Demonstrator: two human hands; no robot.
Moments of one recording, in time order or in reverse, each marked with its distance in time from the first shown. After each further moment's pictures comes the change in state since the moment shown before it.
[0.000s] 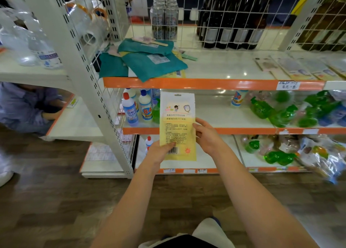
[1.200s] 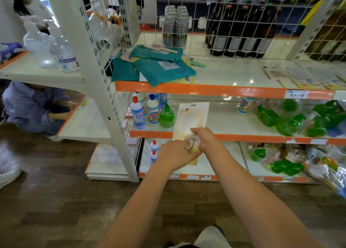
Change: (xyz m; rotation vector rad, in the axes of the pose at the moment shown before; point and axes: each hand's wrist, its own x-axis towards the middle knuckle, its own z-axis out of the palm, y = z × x) left_hand -0.022 0.029 0.014 1.285 -0.038 0.412; right_hand 0.017 0.000 0.036 -0.069 0.239 0.118
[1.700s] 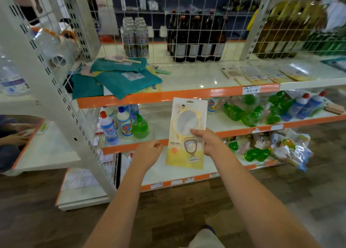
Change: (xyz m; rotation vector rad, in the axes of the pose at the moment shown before) left_hand 0.051 -0.027 0.015 -0.195 0.106 0.011; right_hand -0.013 -0.022 -0.091 0.198 -0.059 -0.100
